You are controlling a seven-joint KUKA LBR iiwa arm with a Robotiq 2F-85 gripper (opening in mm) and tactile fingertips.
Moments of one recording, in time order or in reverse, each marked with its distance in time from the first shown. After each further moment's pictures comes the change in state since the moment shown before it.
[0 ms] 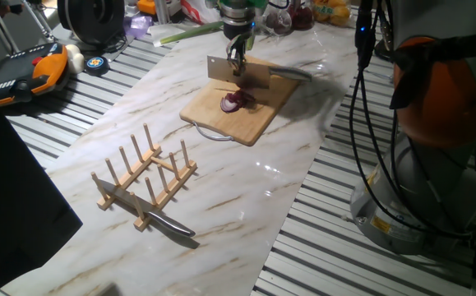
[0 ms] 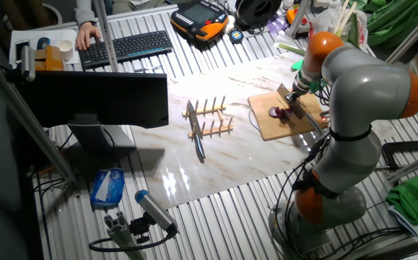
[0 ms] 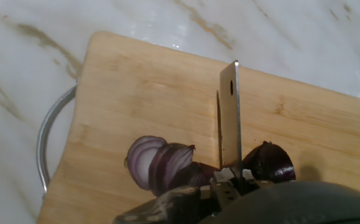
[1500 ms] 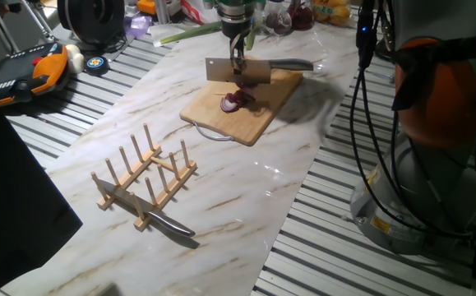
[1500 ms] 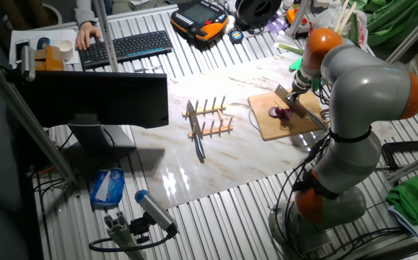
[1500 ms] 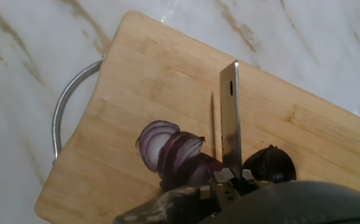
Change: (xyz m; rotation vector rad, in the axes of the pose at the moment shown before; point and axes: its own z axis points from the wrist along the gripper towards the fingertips) arm 0.001 0.008 -0.013 -0.026 0.029 -0.121
